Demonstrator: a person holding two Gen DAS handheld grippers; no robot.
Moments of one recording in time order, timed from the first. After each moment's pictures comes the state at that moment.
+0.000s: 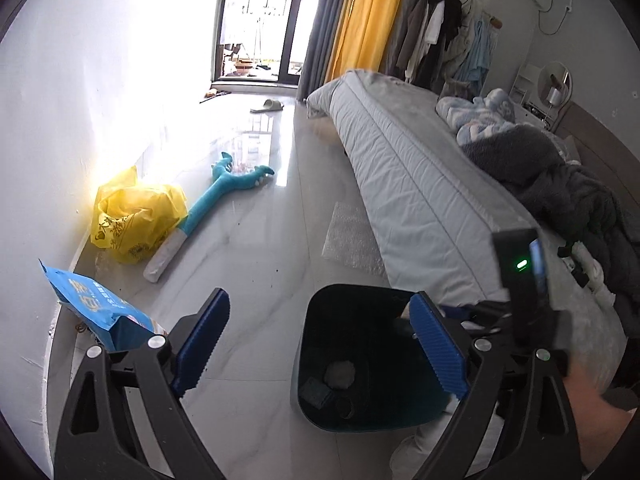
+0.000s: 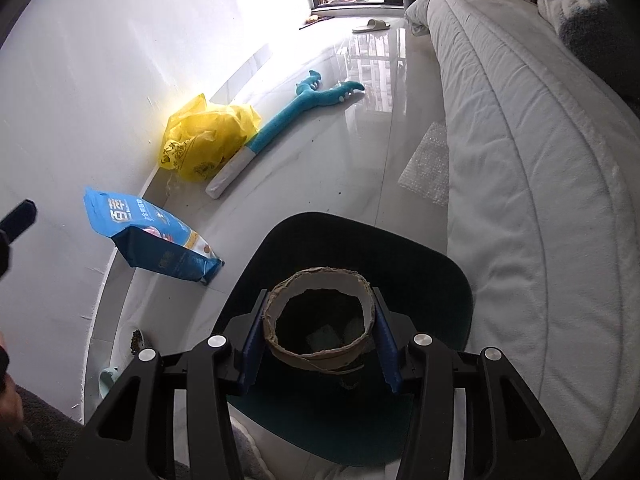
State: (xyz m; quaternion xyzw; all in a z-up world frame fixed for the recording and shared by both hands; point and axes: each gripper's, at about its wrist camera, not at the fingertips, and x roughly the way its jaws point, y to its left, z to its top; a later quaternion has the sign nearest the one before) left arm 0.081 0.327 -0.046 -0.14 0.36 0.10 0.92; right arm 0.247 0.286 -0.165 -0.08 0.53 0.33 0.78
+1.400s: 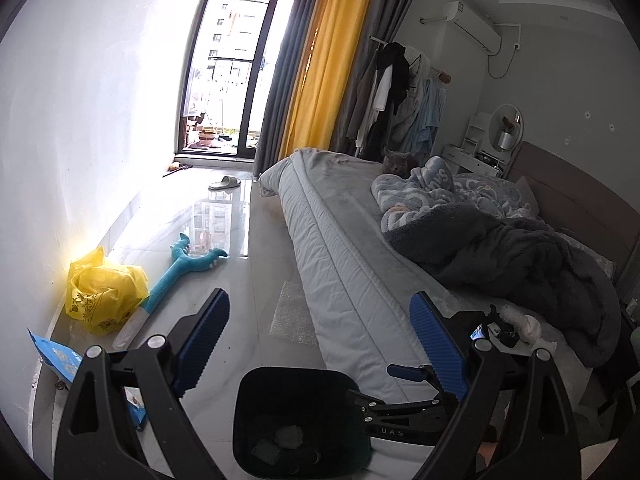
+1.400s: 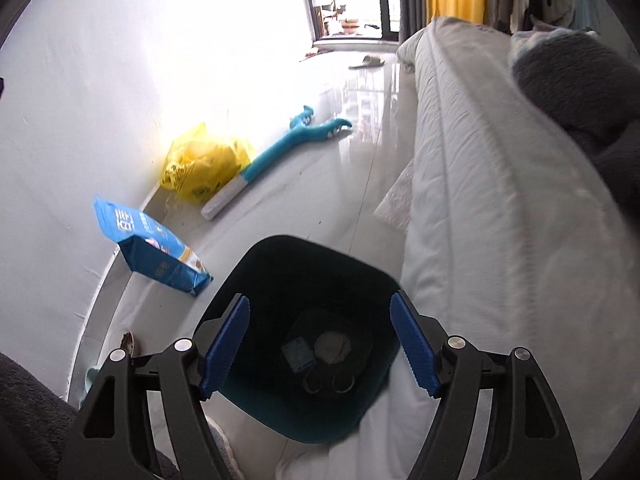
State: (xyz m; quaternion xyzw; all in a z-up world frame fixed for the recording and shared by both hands) left arm 0.087 0.258 0.056 -0.12 0.24 0.04 0.96; right arm 0.238 0.210 -0.098 -0.08 0.45 0.33 0.82
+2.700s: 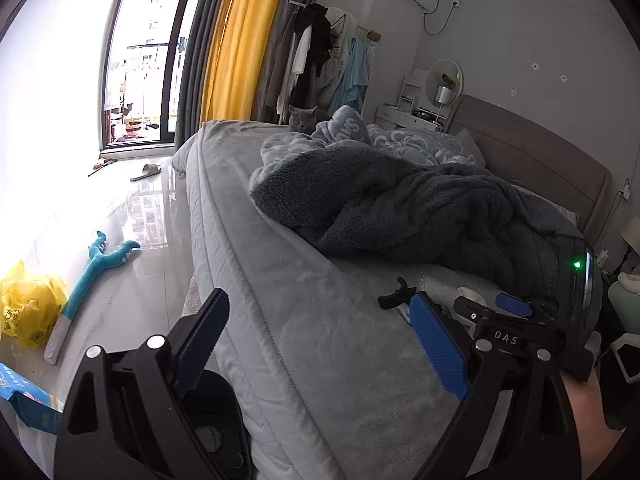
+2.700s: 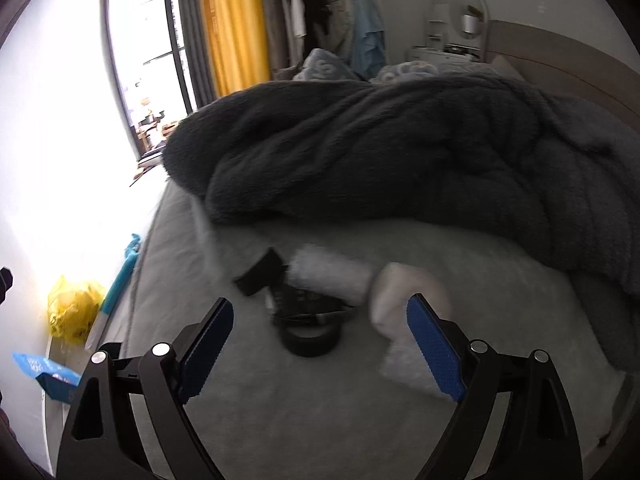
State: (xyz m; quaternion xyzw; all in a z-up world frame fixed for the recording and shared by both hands) left arm 0.172 0.087 0.015 -0.09 0.28 -0.07 0.95; right arm 0.260 -0.070 -0.048 0.05 0.36 0.03 0.93
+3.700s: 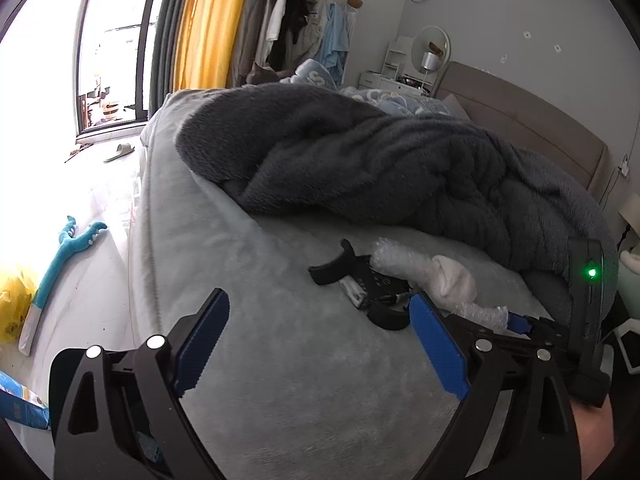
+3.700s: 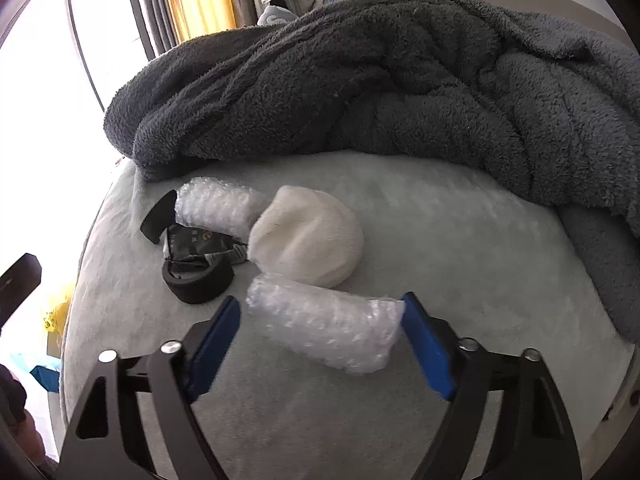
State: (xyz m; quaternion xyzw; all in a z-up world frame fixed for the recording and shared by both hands) left arm 0.219 -0.014 -0.039 -0.07 0.32 -0.10 0.94; right arm 0.264 -0.136 -0.100 0.07 0.43 0.03 0.90
